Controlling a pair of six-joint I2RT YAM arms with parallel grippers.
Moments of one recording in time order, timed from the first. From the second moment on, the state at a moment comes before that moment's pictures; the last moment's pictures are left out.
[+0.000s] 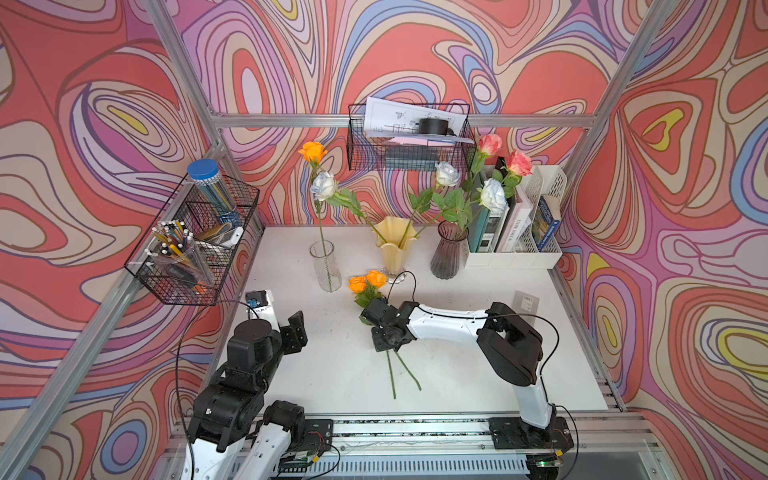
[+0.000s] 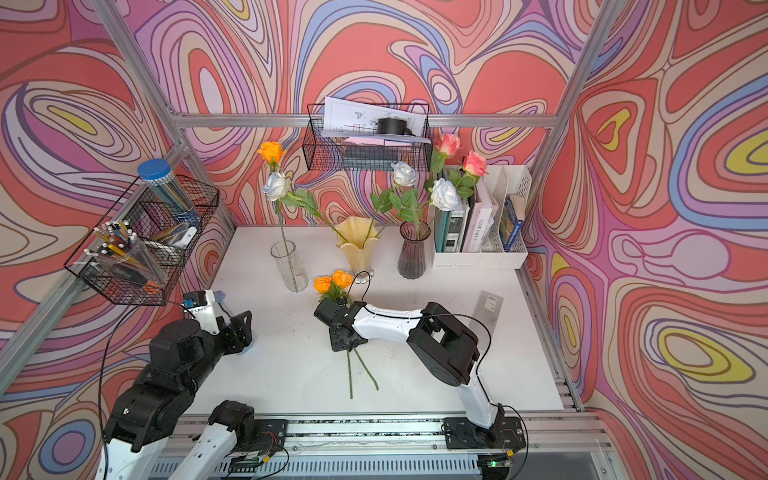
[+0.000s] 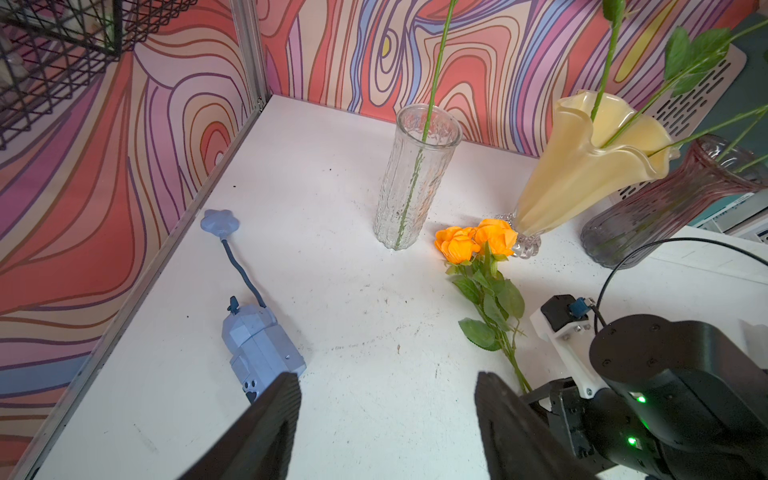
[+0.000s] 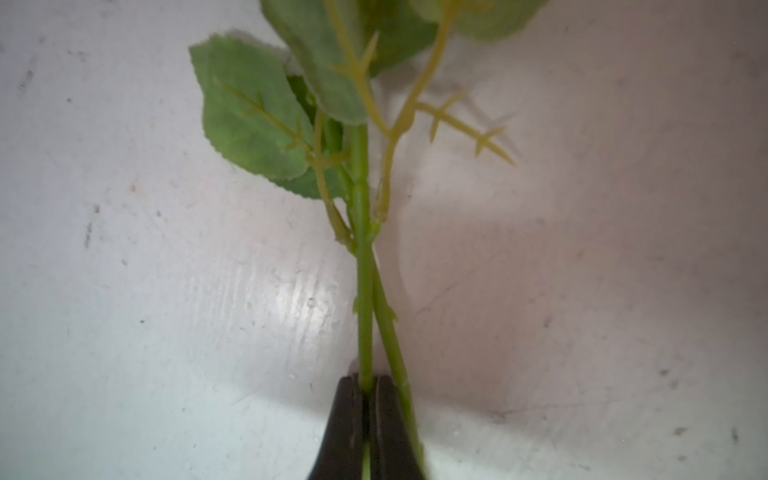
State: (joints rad) left arm -0.23 0.45 0.88 -0.91 -0.23 -0.33; right arm 0.99 2.04 1.42 -0.64 0.09 0.69
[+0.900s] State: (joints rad) left arm -0.23 0.45 0.87 -0.91 -0.23 -0.33; right arm 0.83 1.75 1.29 -0.41 -0.33 0.56
